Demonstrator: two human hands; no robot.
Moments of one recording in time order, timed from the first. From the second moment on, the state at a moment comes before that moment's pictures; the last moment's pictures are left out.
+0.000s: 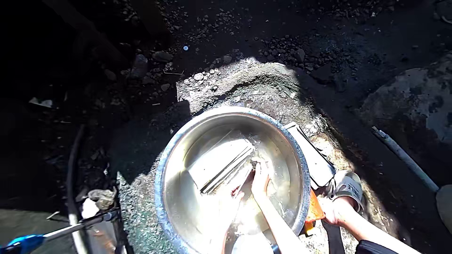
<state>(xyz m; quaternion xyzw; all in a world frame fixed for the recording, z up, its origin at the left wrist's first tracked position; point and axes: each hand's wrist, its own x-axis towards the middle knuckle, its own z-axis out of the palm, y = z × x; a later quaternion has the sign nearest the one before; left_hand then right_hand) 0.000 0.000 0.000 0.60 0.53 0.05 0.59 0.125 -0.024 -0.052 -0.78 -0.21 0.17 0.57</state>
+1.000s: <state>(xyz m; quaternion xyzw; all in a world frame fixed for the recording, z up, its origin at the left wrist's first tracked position) -0.019 0.016 -0.063 0.67 0.61 -0.03 0.43 0.149 -0.066 -0.099 -0.88 -0.11 0.14 0.44</state>
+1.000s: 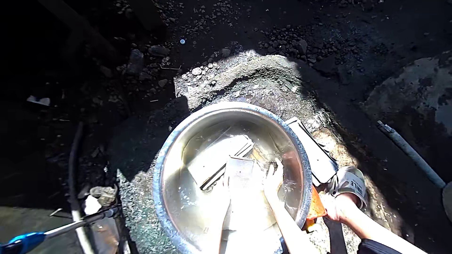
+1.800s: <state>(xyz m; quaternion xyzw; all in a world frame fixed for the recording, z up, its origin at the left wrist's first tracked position) -0.043 -0.095 -0.047 0.13 0.67 0.11 0.72 0.117 -0.100 -0.083 -0.87 -0.25 0.34 0.27</state>
